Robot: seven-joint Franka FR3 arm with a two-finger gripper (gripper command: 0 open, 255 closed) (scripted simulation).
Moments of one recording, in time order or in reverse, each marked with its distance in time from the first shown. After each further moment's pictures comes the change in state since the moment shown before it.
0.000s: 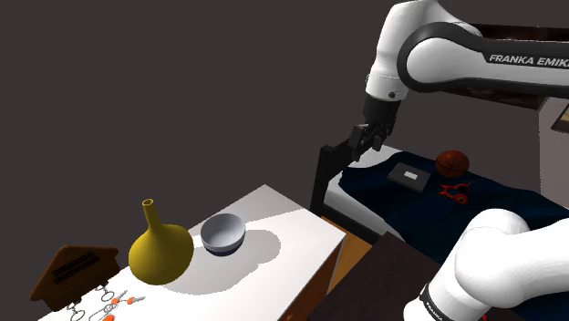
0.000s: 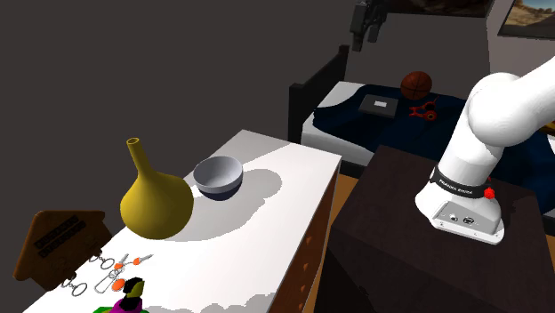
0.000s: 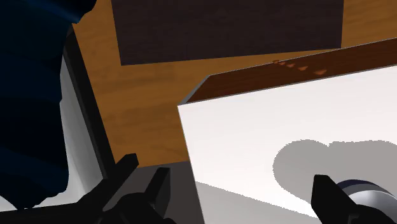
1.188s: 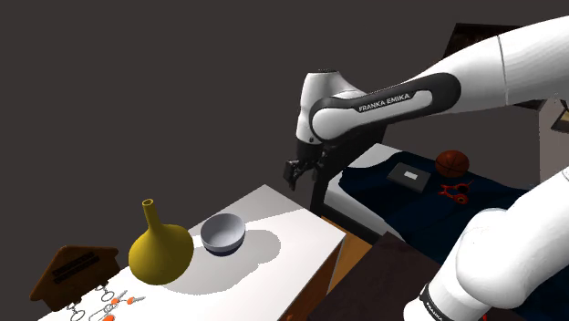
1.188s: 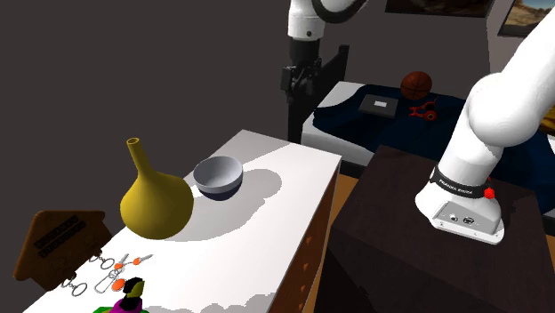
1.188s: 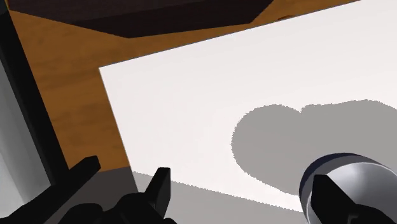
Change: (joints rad) arm 0.027 0.502 0.108 0.028 0.078 0.458 0.148
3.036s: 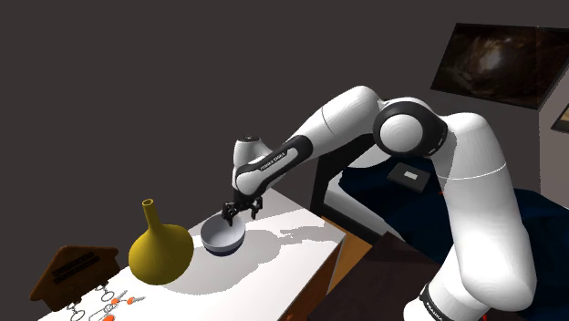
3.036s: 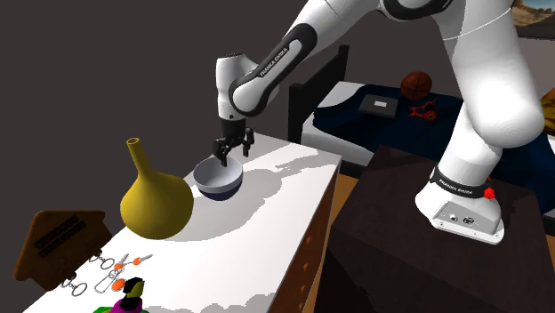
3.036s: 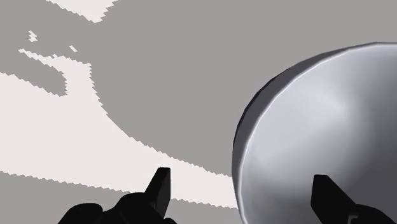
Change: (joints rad) arm 0.095 0.896 0.027 0.560 -0.077 0.327 0.178
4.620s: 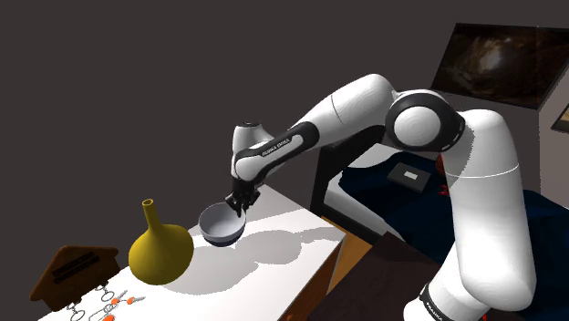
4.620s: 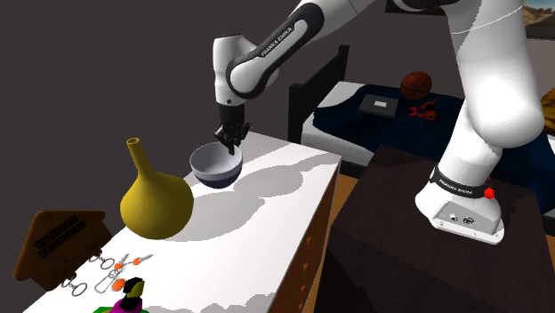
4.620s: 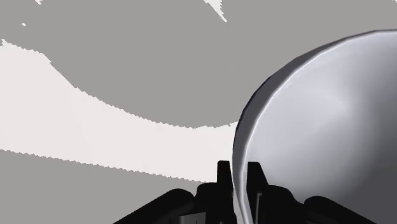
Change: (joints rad) arm -0.007 -0.082 0.011 0.006 0.013 -0.086 0.001
